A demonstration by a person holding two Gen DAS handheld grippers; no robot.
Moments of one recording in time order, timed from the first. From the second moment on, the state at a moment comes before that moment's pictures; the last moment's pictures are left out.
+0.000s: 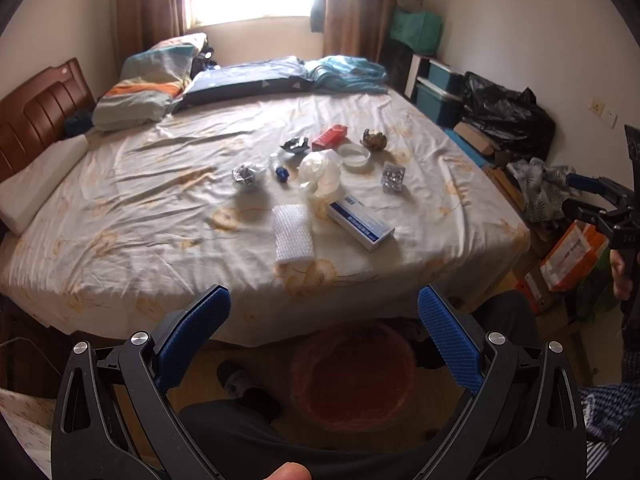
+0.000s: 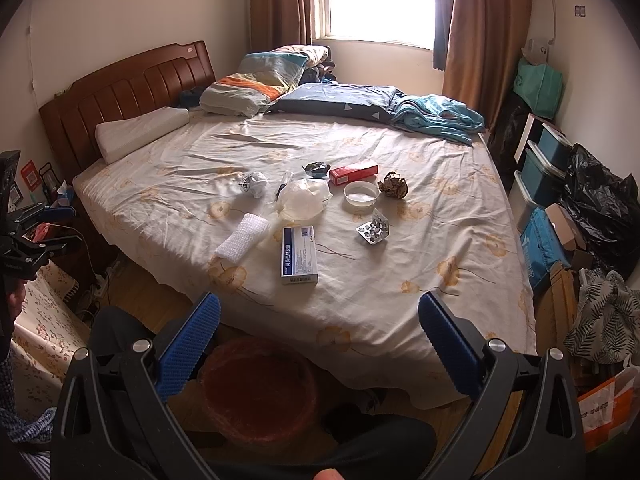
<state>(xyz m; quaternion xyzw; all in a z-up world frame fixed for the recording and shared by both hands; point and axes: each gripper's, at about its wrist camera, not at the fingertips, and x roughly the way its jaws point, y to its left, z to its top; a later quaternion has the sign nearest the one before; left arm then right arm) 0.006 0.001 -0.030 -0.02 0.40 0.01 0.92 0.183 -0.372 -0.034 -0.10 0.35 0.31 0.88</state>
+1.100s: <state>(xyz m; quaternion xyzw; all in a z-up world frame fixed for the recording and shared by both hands) 0.238 0.036 -0.223 -0.04 0.46 0.04 0.88 0.391 -0.322 -0.150 -0.09 0.38 0.31 0.87</state>
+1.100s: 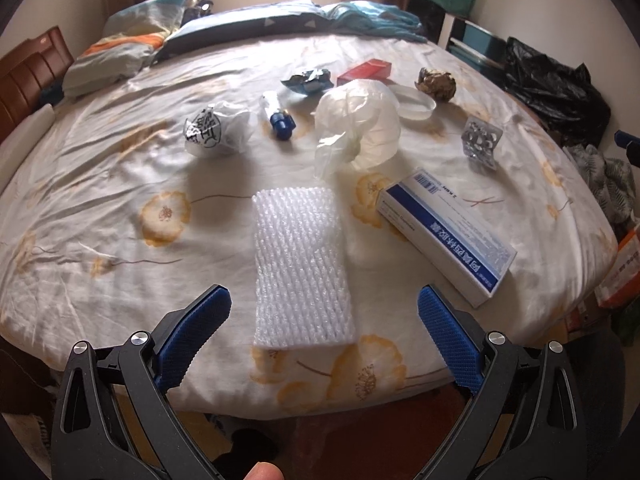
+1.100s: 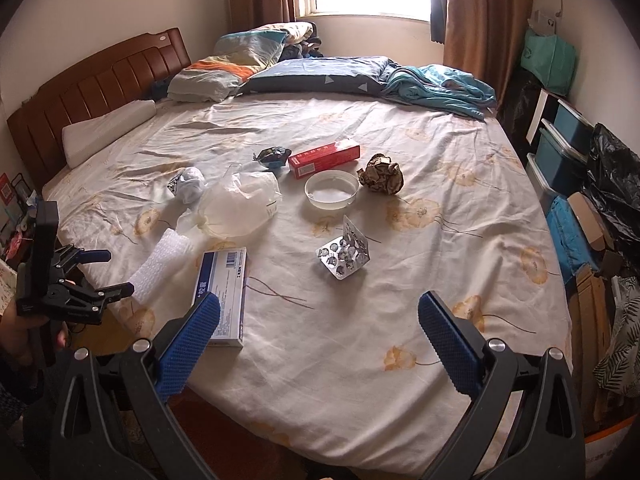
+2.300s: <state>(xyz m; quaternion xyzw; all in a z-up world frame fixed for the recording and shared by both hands) 0.097 -0.002 -0.236 -0.12 0.51 -0.04 0.85 0.426 -0.283 -0.170 -0.10 0.38 0.36 0.84</state>
